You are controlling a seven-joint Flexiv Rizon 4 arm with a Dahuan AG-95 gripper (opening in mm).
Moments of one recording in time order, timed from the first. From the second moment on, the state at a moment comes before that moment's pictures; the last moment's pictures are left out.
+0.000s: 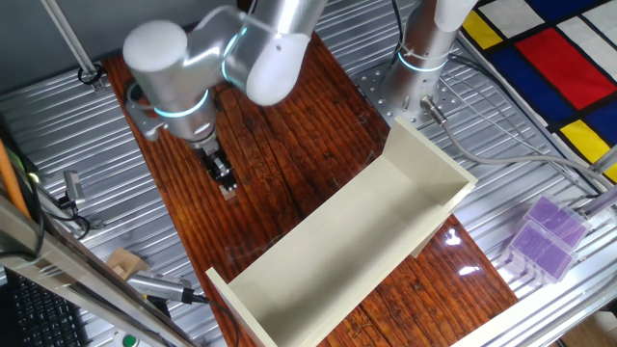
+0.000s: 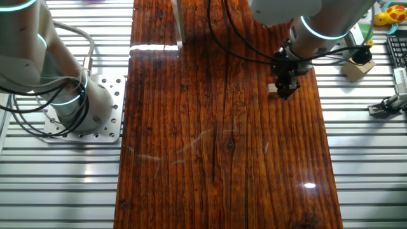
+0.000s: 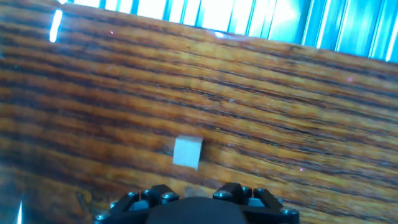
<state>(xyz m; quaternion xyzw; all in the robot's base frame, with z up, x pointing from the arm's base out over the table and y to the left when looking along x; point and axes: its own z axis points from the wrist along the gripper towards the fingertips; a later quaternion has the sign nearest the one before) 0.575 0.047 0.059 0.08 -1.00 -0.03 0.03</state>
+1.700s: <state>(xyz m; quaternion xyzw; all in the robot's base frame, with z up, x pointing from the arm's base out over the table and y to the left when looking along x) 0.581 0.052 0.046 0.10 -0.99 -0.03 0.05</state>
